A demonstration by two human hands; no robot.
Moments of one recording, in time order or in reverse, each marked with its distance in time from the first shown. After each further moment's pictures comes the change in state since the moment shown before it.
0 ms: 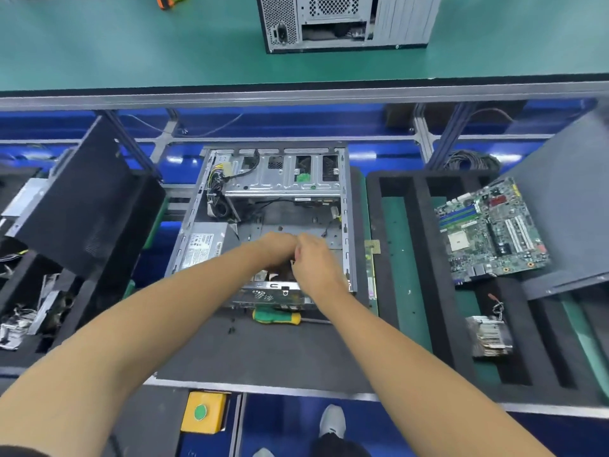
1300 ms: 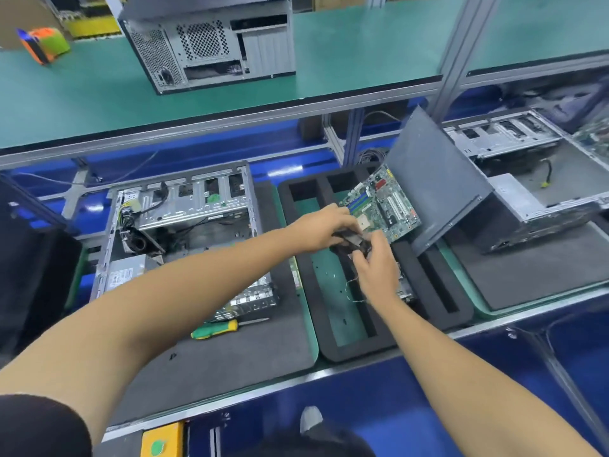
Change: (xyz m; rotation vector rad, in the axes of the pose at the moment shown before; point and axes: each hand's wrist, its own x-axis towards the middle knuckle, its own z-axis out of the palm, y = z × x) left_hand 0.032 0.201 -0.147 -0.328 0.434 0.600; right_hand -0.116 0.191 -0.144 0.224 0.635 0.214
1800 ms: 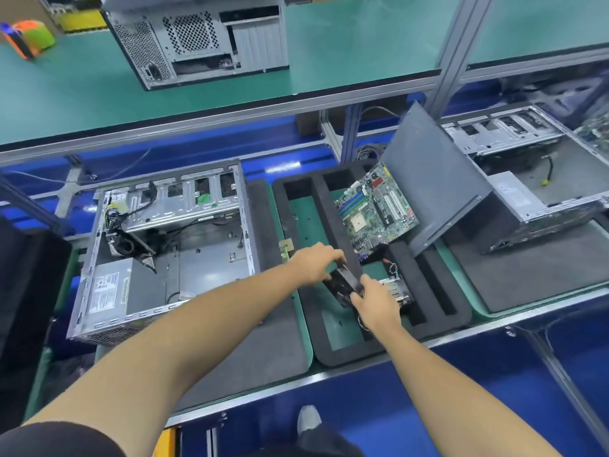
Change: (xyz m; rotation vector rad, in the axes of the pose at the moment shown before) left_hand 0.000 -0.011 0.084 0.050 -0.208 -0.302; right_hand -0.033 0.063 0.010 -0.530 -0.471 0.218
